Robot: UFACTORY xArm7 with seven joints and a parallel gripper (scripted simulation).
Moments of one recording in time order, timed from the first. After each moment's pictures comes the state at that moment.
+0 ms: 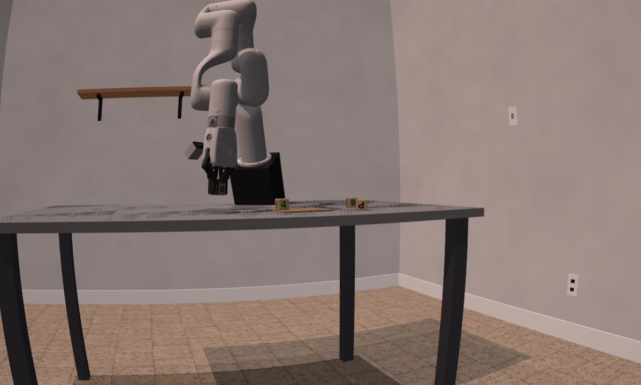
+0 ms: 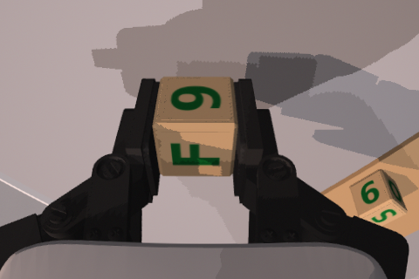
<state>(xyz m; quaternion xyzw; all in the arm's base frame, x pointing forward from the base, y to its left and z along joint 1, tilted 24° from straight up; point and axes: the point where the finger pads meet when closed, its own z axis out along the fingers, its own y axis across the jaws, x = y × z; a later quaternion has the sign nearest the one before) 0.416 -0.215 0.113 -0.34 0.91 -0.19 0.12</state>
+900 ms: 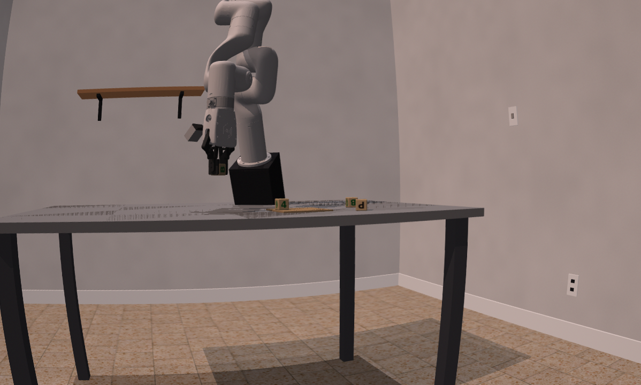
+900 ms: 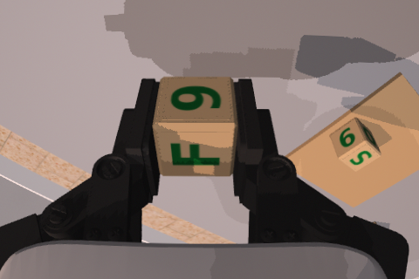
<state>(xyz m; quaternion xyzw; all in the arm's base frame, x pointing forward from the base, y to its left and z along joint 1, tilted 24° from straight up) 0.399 -0.202 0.160 -0.34 0.92 -0.18 0.12</state>
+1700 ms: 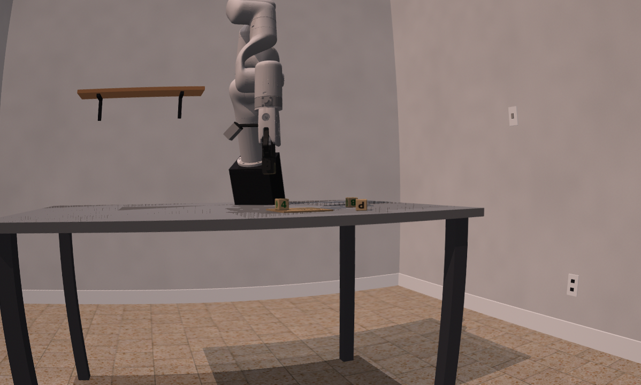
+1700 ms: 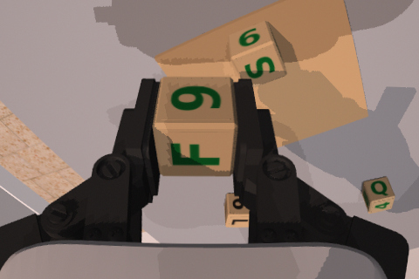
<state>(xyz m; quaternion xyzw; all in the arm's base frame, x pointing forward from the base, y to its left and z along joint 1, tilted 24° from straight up) 0.423 -0.069 0.136 -0.53 0.83 -0.18 0.09</state>
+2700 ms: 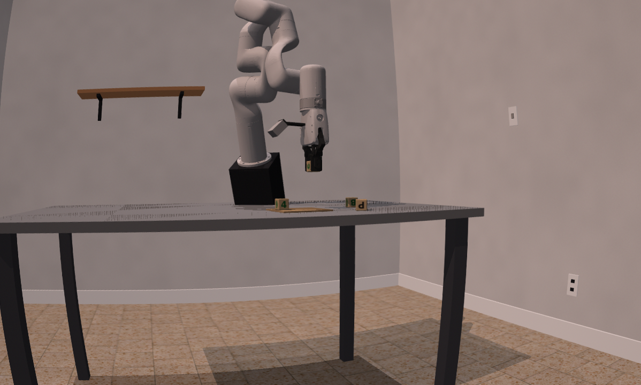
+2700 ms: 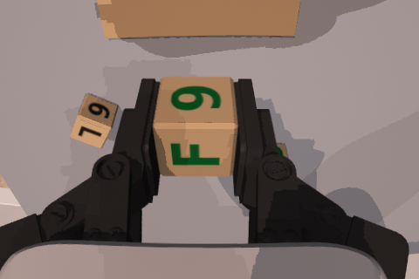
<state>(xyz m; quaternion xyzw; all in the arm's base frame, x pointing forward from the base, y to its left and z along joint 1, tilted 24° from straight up) 0.399 0.065 0.100 -0.70 0.68 -0.21 0.04</state>
